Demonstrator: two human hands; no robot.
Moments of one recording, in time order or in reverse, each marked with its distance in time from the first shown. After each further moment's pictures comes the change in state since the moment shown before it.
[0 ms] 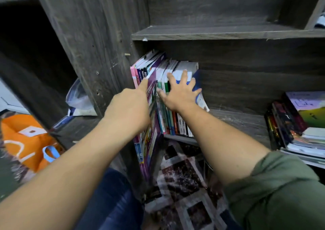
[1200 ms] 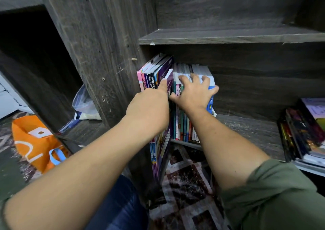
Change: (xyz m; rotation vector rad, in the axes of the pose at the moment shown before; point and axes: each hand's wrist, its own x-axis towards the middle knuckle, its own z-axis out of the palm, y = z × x) left_hand 0.020 0.028 0.001 0.042 -0.077 0.009; right_hand 0.016 0.012 0.000 -0.106 0.321 0.075
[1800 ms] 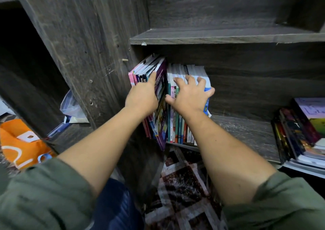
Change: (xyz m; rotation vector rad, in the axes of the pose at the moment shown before) left_hand 0.091 -0.018 0.052 -0.139 0.197 0.029; right_hand -0.001 0.007 0.001 -0.024 -0.011 -0.031
